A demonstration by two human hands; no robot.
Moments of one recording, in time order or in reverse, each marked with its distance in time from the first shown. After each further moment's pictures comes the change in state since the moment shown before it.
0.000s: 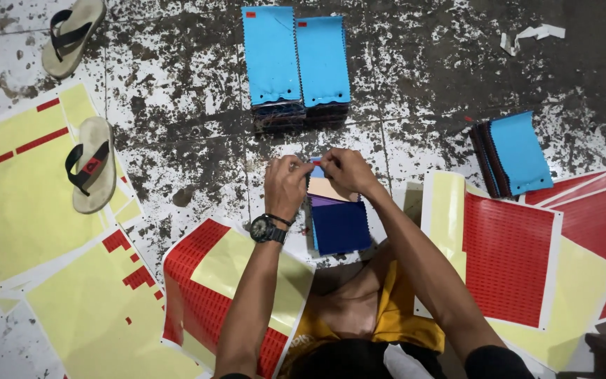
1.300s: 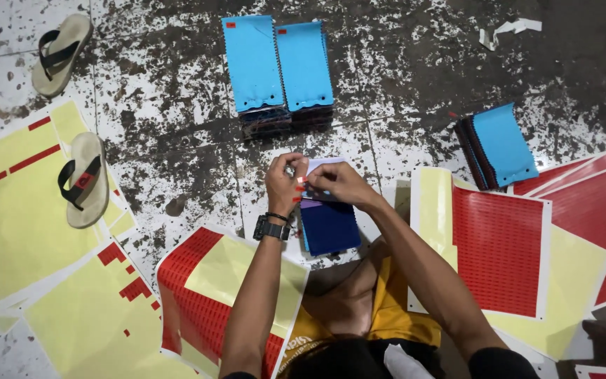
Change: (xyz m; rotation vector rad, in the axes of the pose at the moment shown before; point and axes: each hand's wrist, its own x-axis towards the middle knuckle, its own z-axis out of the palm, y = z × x) left_hand 0.022 0.039 -0.004 -0.567 0.097 -0.428; right_hand -0.053 -0.057 -0.028 0.617 -0.082 0.073
